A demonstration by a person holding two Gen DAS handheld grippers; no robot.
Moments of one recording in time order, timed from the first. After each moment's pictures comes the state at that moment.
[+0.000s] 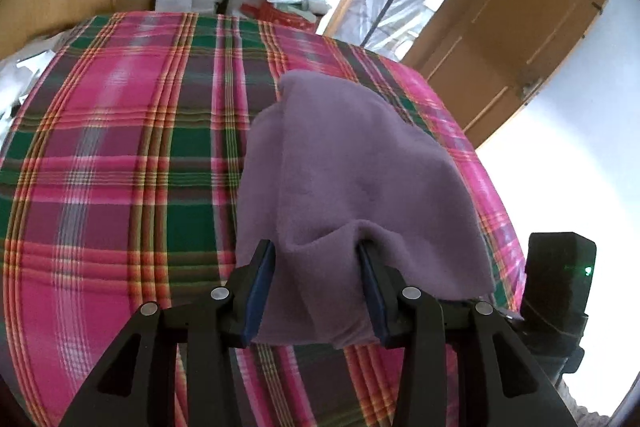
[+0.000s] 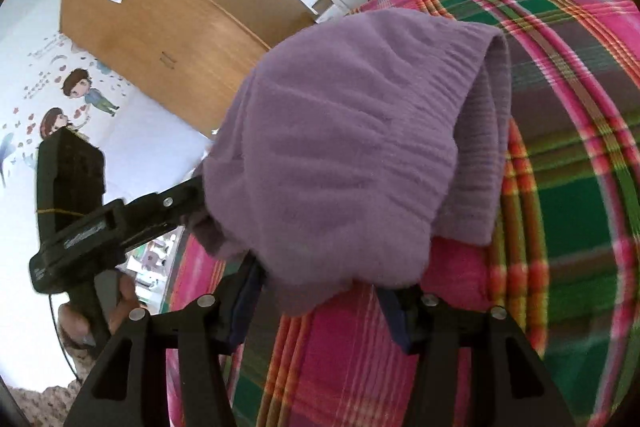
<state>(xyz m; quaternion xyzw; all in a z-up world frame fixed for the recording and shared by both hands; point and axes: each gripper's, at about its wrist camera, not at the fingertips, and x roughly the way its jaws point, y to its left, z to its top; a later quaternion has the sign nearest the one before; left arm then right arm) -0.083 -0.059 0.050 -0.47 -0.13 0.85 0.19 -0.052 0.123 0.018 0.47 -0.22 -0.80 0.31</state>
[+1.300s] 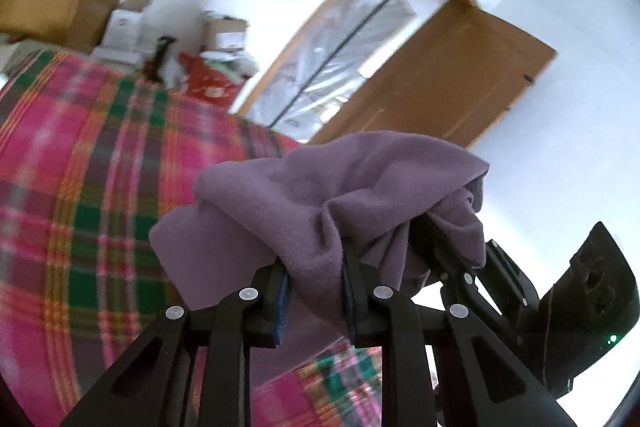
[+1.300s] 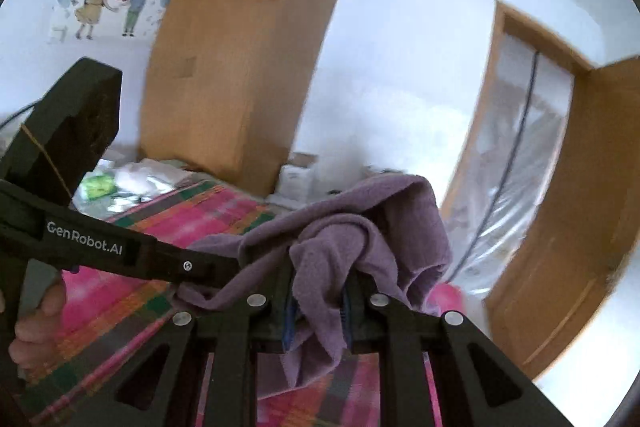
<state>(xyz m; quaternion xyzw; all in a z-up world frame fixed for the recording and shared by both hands) -0.068 -0.038 0.139 -0.36 -0.26 0.85 0.28 -0.009 0.088 0.183 0.16 0.16 -0.95 0.22</state>
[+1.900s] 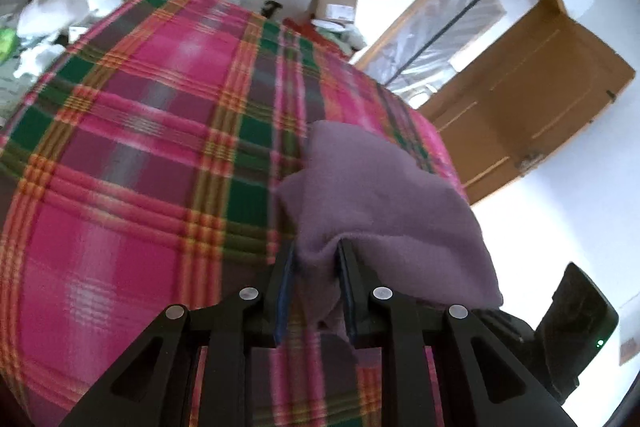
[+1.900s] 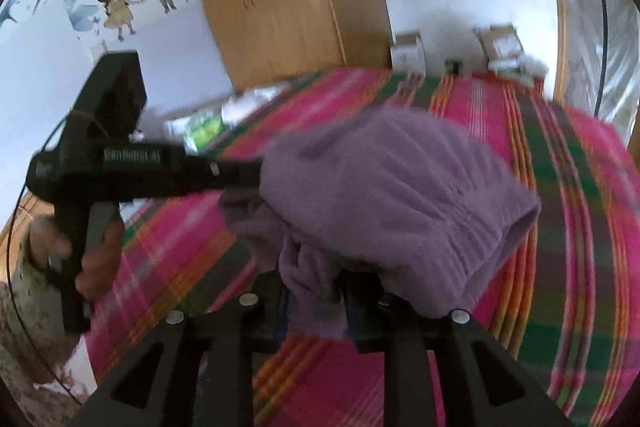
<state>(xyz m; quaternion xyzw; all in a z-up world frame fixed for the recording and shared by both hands) -0.043 -0.124 0.053 -0.43 -0.25 0.86 0.14 -0.004 0.083 0.061 0.38 0.01 -0.85 0.38</state>
